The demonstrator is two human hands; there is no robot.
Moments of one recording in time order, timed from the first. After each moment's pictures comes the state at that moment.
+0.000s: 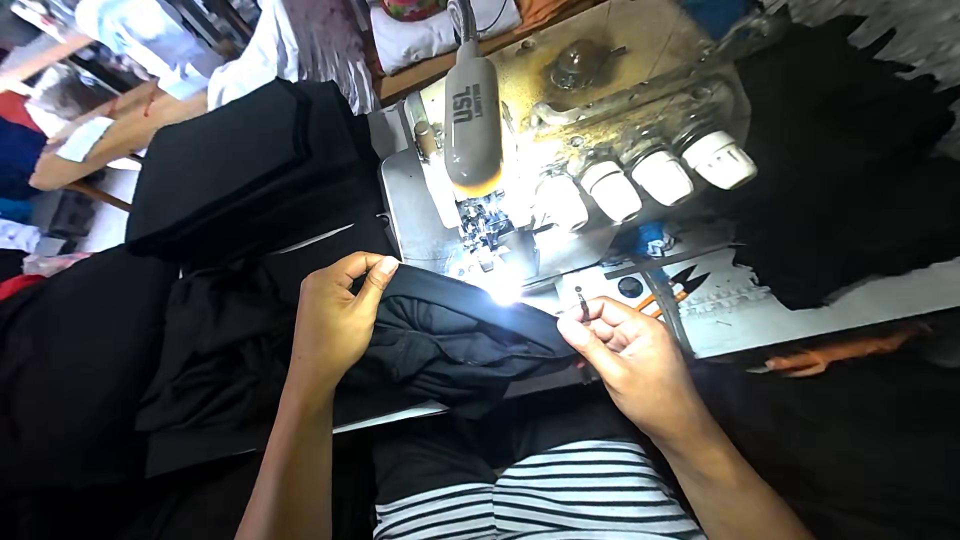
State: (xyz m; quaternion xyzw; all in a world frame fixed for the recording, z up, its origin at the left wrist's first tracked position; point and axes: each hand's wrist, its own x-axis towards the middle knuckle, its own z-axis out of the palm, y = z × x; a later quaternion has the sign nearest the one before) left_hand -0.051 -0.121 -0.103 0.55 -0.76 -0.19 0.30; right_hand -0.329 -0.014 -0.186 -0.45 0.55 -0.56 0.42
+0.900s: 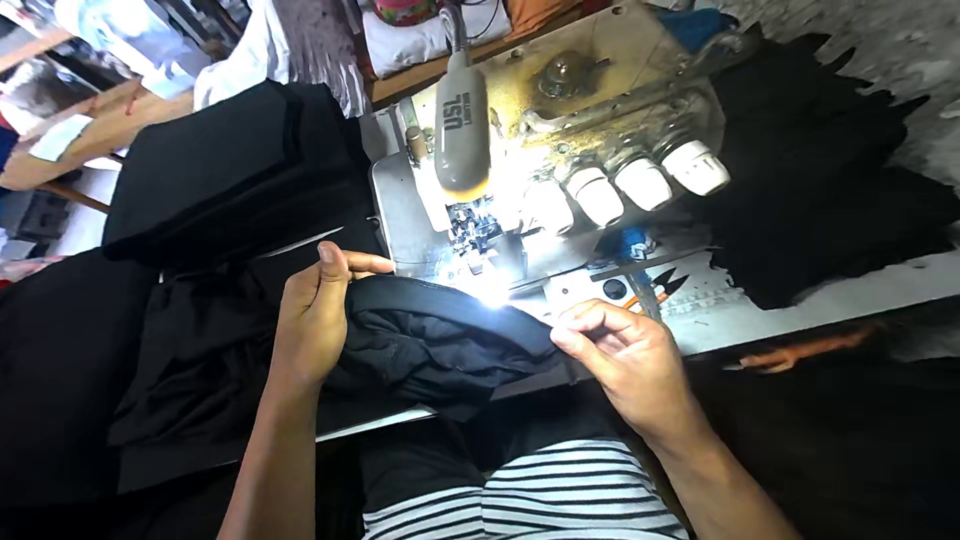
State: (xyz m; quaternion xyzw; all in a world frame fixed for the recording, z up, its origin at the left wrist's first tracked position) left_hand -0.050 -0.122 -0.100 0.49 -0.72 -0.32 0.37; right_hand -0.336 -0.013 -0.186 -0.46 0.49 -0.62 0.41
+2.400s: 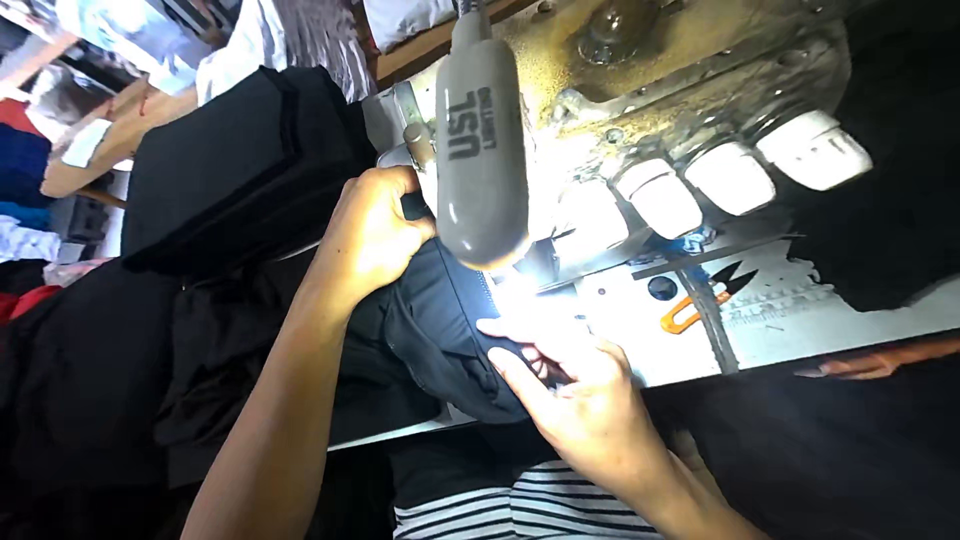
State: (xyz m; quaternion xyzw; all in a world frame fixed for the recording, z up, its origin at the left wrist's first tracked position) left_hand -0.106 -0.208 -0.068 0.48 -0.84 -0.20 0.15; right_hand -0.266 -0.031 -0.164 -0.55 0.52 -0.56 0.33
